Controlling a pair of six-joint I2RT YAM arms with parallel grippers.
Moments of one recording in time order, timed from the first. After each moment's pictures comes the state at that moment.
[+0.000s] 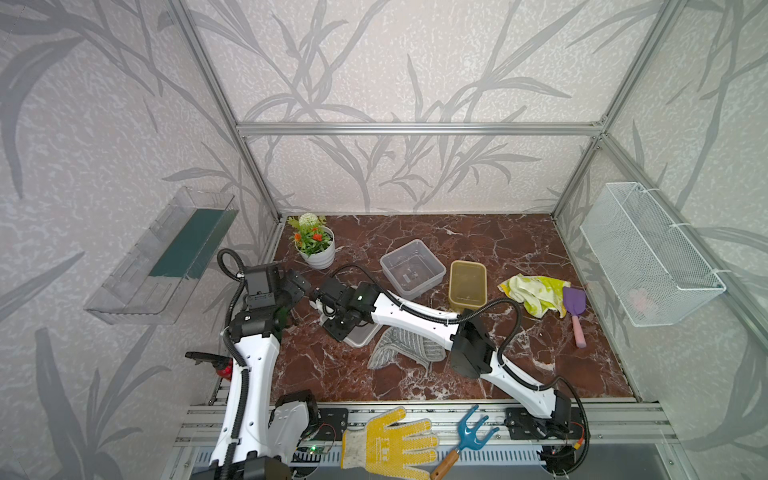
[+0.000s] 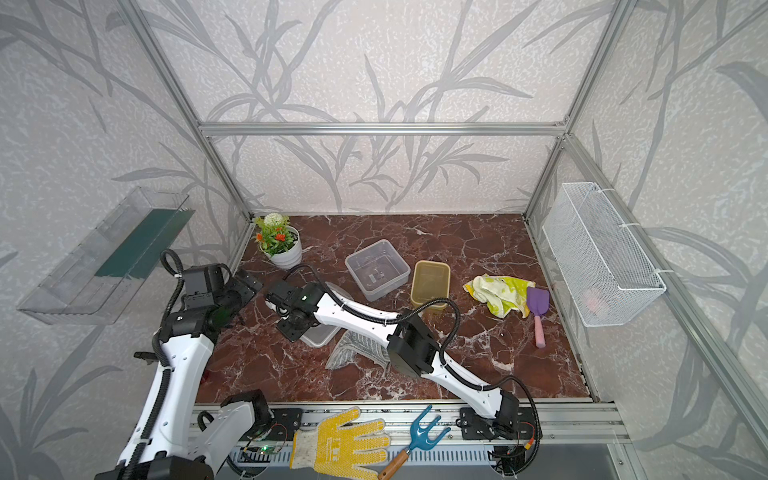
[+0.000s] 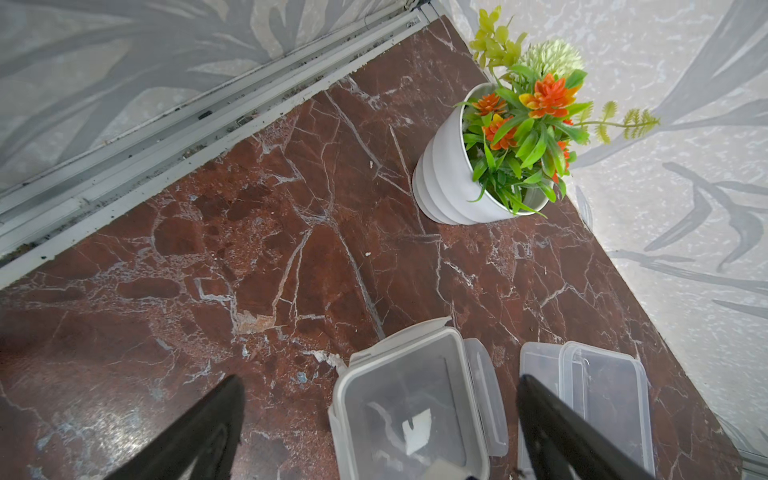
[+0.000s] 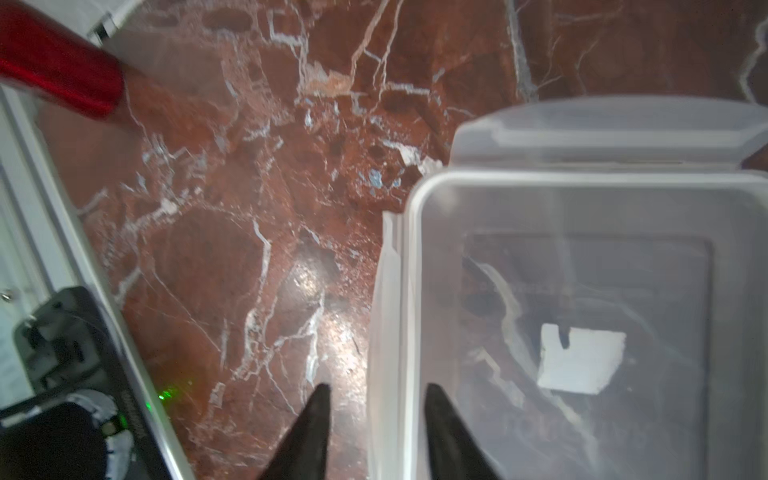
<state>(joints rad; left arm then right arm) 0.22 0.91 0.87 -0.71 -0.05 -0.71 1.16 2.58 2.53 -0.98 -0.14 0.23</state>
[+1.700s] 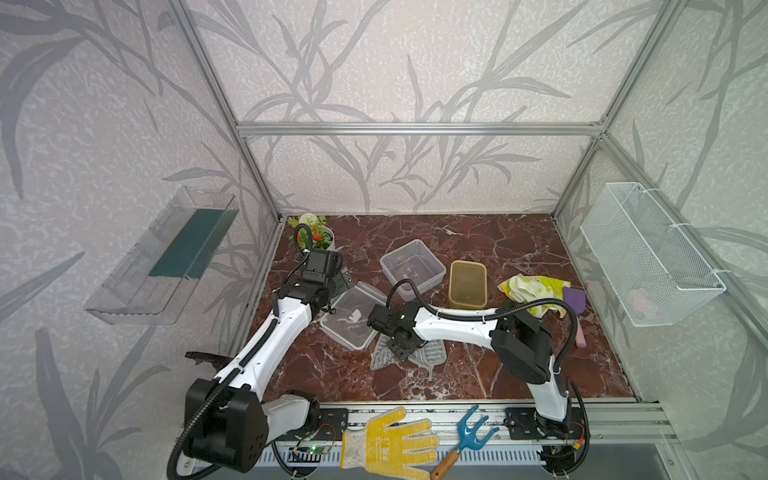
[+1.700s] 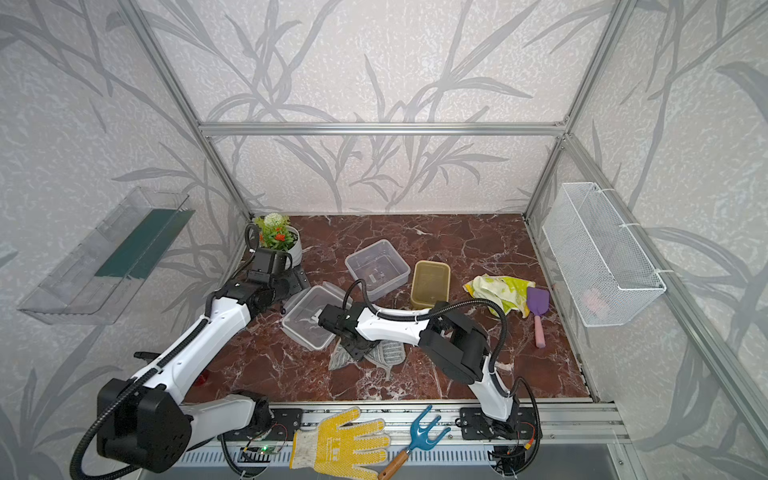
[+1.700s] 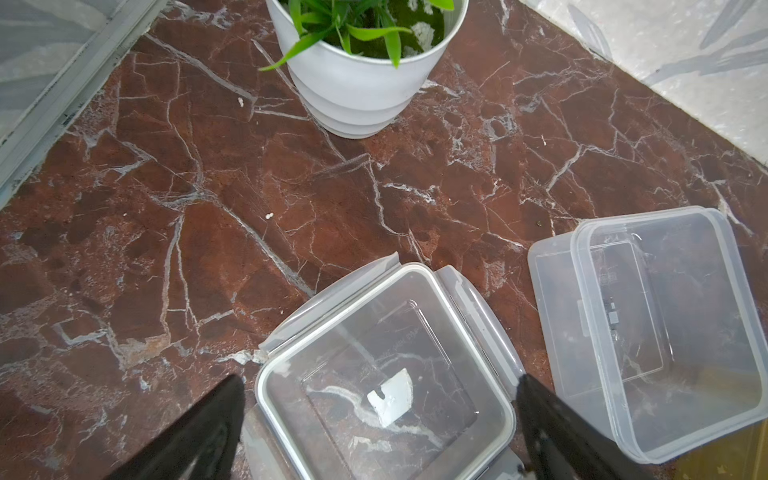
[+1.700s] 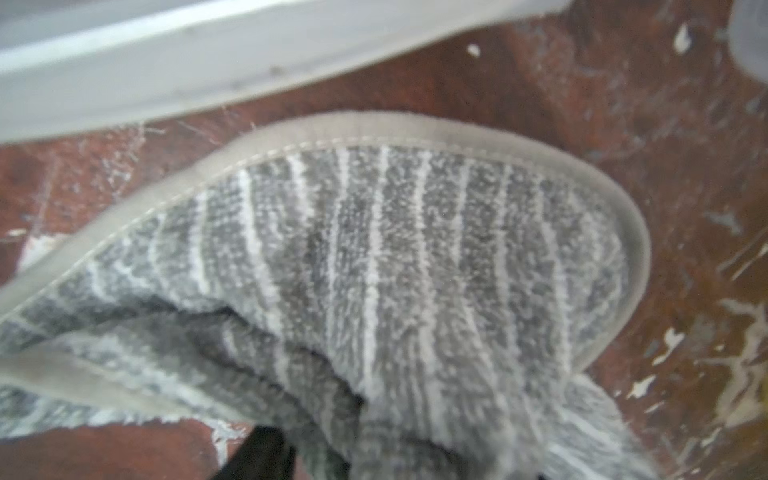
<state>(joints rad) -0.21 1.22 0.93 -0.62 -0.22 -0.65 1.13 2.08 1.50 -0.87 0.18 0.35</state>
